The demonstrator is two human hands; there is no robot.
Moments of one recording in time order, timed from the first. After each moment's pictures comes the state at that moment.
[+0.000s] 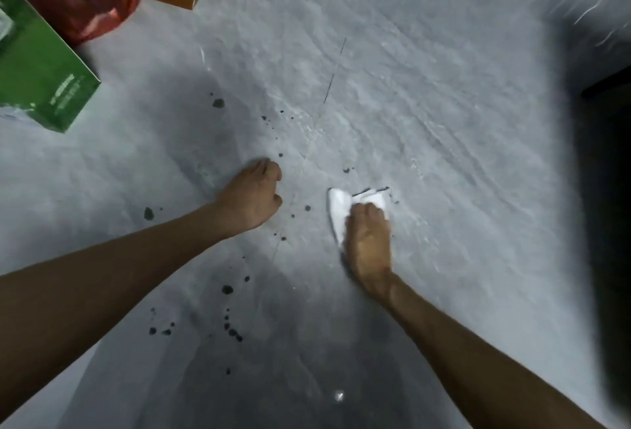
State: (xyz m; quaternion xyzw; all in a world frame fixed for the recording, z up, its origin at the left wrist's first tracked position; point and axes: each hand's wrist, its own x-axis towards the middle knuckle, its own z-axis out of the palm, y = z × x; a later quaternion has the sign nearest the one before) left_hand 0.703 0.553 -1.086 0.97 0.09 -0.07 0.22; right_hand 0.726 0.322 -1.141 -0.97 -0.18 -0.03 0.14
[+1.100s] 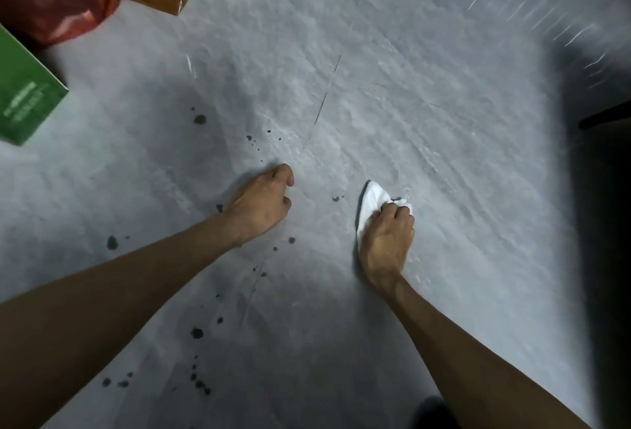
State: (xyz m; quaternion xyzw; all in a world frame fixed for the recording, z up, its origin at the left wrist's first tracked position) left_hand 0.763 0.535 -1.093 0.95 0.13 -0.06 0.28; right_hand 0.808 0.315 -1.141 -0.99 -0.02 -0.05 0.12
